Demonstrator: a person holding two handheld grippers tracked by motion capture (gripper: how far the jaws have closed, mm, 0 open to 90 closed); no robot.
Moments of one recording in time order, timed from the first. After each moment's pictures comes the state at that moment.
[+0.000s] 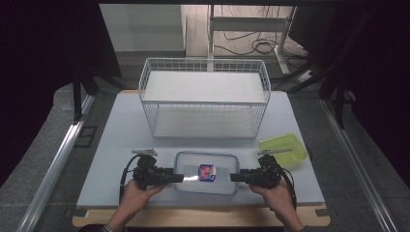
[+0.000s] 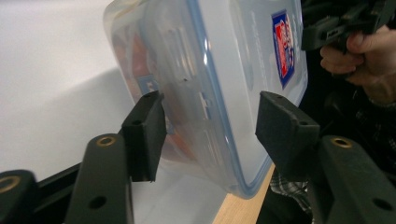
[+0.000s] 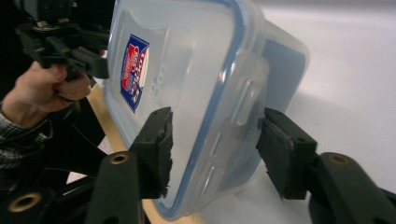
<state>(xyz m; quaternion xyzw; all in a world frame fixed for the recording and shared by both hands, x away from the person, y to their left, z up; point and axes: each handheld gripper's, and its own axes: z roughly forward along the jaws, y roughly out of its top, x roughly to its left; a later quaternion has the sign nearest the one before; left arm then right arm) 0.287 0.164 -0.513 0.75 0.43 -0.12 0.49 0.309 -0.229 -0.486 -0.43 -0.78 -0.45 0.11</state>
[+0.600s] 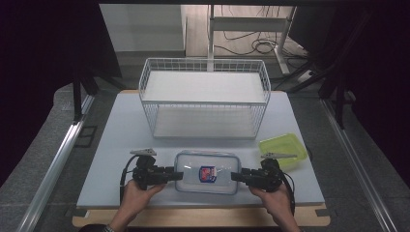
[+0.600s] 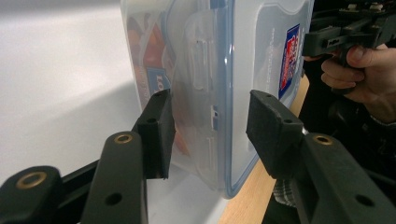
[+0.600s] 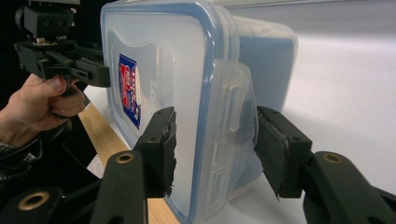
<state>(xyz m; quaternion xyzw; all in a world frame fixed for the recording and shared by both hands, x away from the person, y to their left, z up) 0.284 0.164 -0.509 0.75 0.42 -0.10 0.50 0.298 -0.230 -0.488 -0.44 -0.75 -0.48 0.07</state>
